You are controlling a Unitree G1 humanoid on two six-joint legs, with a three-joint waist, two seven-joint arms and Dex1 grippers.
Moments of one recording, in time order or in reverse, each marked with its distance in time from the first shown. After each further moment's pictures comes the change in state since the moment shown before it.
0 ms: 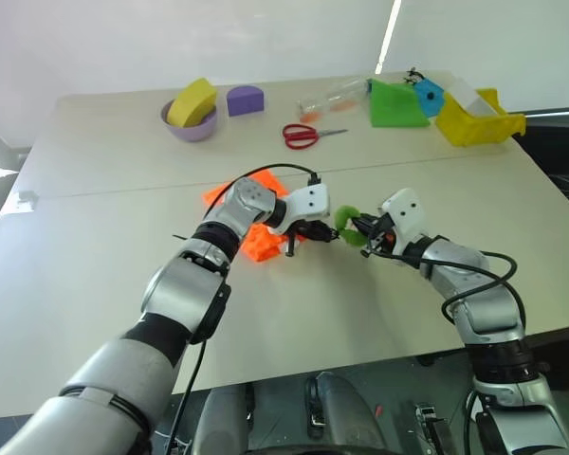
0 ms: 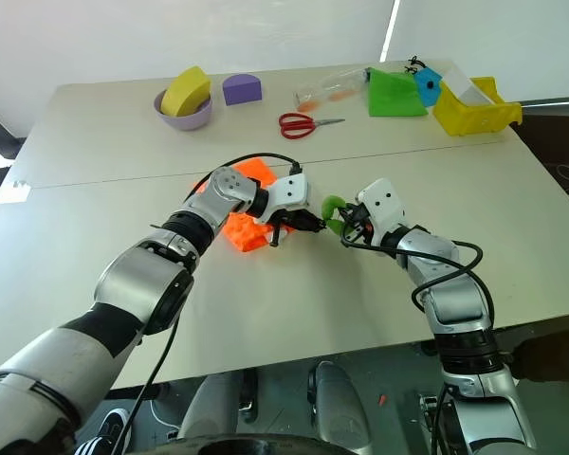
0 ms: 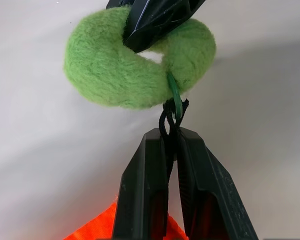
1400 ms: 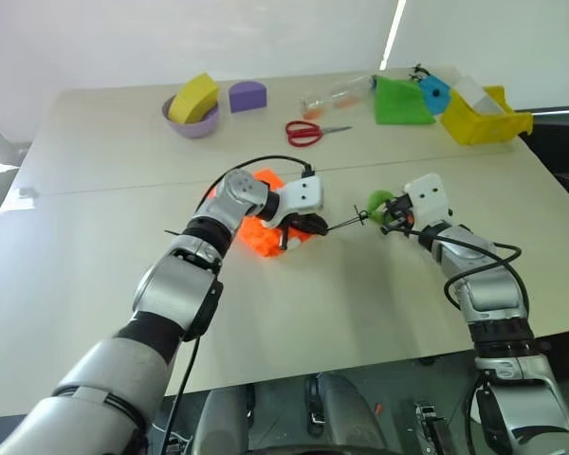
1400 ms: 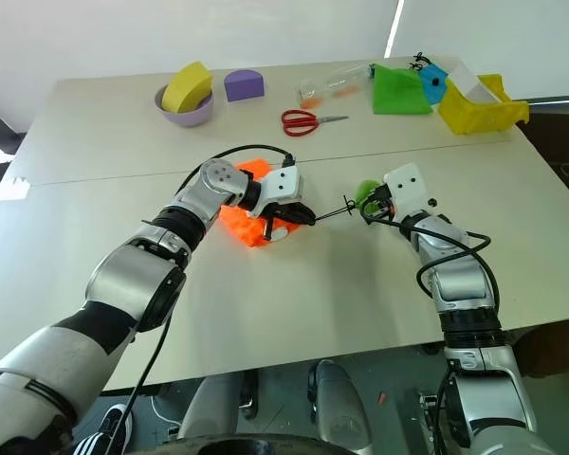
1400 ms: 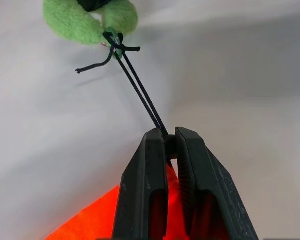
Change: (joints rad) left arm 0.001 0.045 -0.006 -0.045 -0.033 -0.016 -0.044; right arm -0.101 -0.026 -0.038 0.233 -0.069 -0.070 -0.200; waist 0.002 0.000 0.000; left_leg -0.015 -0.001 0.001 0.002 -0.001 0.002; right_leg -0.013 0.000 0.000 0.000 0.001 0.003
